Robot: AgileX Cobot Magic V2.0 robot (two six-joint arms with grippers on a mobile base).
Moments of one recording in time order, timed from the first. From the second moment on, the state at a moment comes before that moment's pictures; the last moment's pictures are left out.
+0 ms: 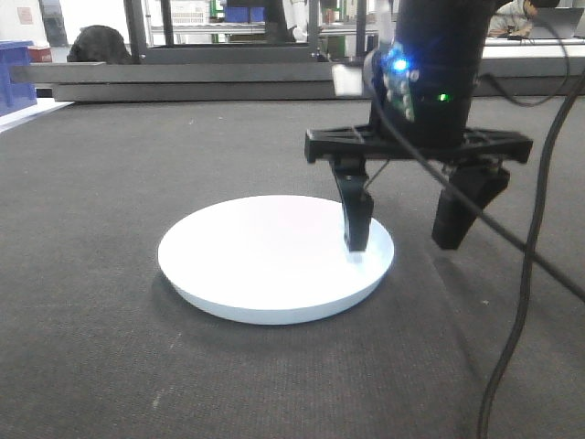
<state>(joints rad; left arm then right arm) -0.02 -0.01 0.03 -0.13 0.05 0.16 0.50 1.88 -1.40 0.06 1.02 0.43</state>
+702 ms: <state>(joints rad) -0.02 -0.01 0.03 -0.13 0.05 0.16 0.48 1.79 -1.40 0.06 1.03 0.45</state>
